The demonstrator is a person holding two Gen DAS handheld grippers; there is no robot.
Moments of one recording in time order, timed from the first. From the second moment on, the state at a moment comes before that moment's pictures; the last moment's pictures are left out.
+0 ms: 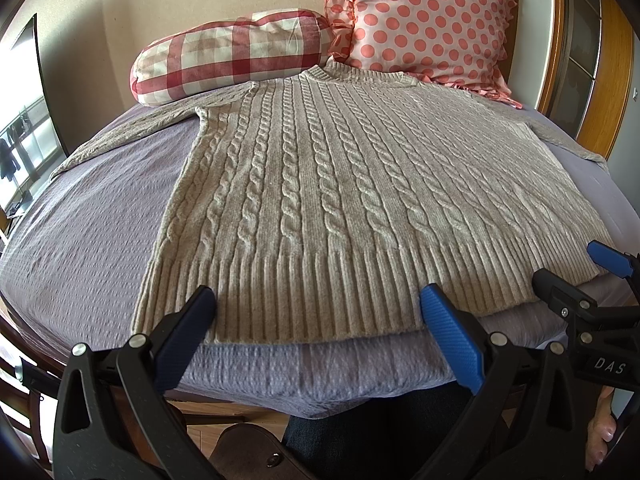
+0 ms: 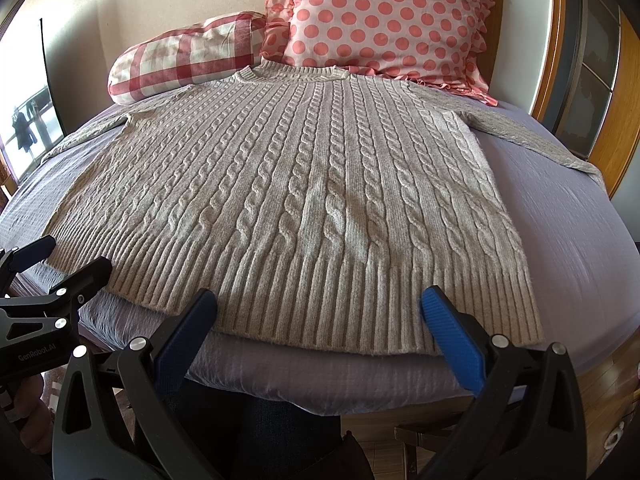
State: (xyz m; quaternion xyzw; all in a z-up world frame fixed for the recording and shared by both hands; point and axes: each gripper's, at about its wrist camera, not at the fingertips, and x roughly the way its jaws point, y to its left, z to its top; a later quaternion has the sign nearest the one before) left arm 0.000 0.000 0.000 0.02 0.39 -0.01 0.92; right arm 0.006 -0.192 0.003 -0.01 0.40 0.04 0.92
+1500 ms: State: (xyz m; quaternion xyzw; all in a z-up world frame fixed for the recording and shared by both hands) left arm 0.001 0.001 0.001 0.02 0.40 -0.01 0.92; right arm 0.008 -0.198 0.000 -0.01 0.38 0.08 0.92
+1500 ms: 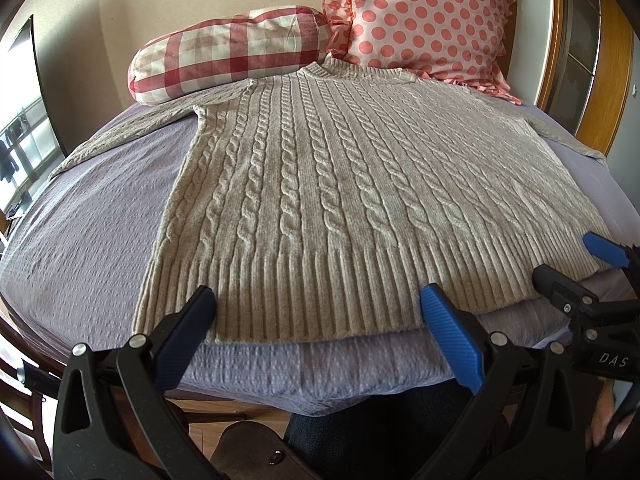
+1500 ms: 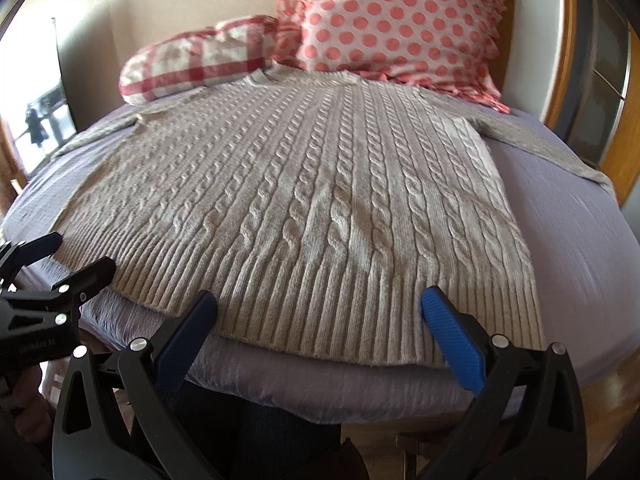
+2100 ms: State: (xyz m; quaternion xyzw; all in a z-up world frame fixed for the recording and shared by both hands) left arm 0.067 0.072 0.045 -0.10 0.38 -0.07 0.92; right arm 0.125 -0.581 0.034 0.44 0.30 -0.17 0.83
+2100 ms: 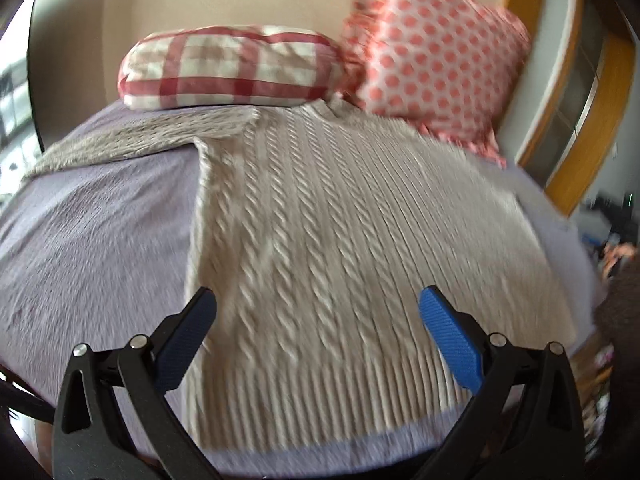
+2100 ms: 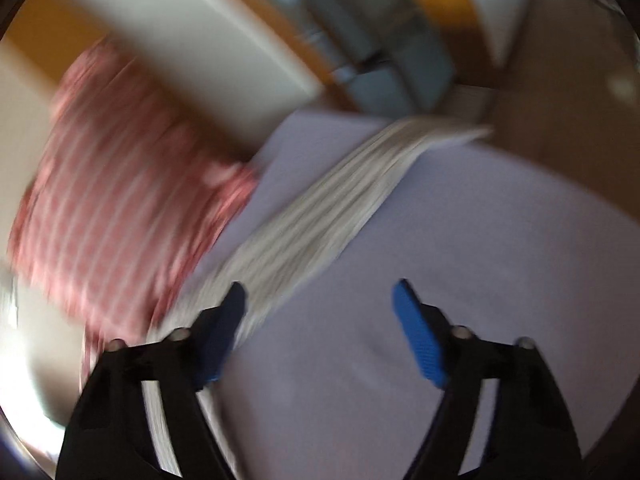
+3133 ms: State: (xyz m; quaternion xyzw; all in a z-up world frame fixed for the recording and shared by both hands) left arm 0.144 0.234 0.064 -0.17 0.36 0.10 0.91; right arm 0.303 -0.194 0.123 0.14 0.33 0.20 0.91
